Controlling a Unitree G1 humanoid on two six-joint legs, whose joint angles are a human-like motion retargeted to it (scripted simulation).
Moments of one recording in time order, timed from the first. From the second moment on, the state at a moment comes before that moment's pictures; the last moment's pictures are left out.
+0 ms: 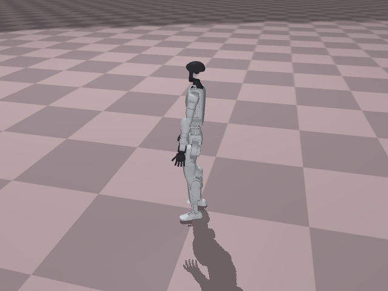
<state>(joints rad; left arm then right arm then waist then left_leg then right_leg) -0.22 0.21 0.17 1.65 0.02 -0.01 -0.11 -0.27 -0.13 0.20 1.65 -0.31 -0.15 0.01 -0.12 -0.03 0.02 0.04 -0.03 0.24 0.02 -0.06 -0.01 0.10 -0.11 -0.36 0.02 0.04 0.05</state>
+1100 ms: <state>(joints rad) -1.16 0.43 0.10 1.47 -0.40 -0.16 0.08 -1.21 -0.18 0.04 1.48 0.37 -0.25 -0.02 -0.09 -0.01 -0.18 0.01 -0.03 0.22 0.02 -0.08 -0.01 0.08 -0.10 -0.38 0.03 0.02 0.06</state>
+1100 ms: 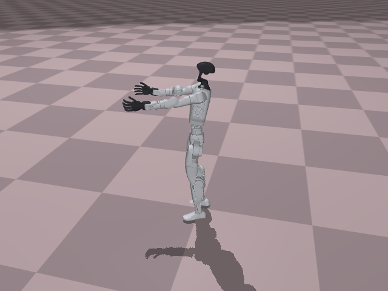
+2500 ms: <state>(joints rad) 0.18 0.07 0.29 1.51 0.11 -0.07 -0.08 0.10 -0.14 0.16 1.56 -0.31 -0.16 -0.12 -0.09 -0.04 0.04 0.02 -0.03 0.26 0.02 -0.07 -0.01 0.09 -0.11 -0.34 0.02 0.03 0.07</state>
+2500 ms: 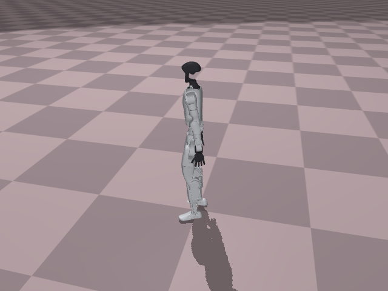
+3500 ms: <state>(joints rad) 0.17 0.08 0.25 1.52 0.16 -0.07 -0.08 0.08 -0.15 0.14 1.56 -0.30 -0.16 -0.07 -0.09 -0.04 0.03 0.03 -0.03 0.28 0.03 -0.07 -0.01 0.09 -0.10 -0.31 0.03 0.03 0.05</state>
